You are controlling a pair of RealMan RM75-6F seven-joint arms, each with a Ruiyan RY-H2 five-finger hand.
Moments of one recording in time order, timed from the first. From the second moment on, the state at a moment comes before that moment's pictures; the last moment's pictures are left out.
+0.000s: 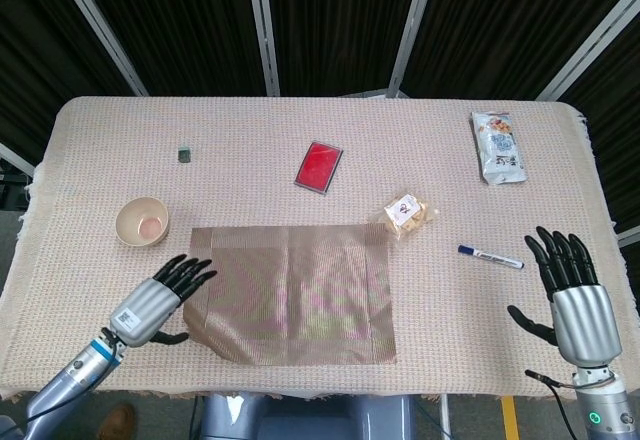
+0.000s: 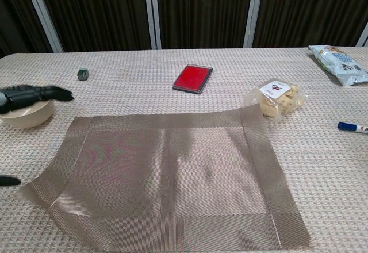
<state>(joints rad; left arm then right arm) -0.46 -1.26 0.16 -1.60 1.68 1.26 0.03 0.09 -1.15 0.08 -1.68 -1.68 1.64 -0.09</state>
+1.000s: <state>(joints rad) -0.48 -1.46 -0.02 -0.92 1.35 1.01 -0.22 0.10 -1.17 0.09 -1.66 -1.65 1.62 -0.13</state>
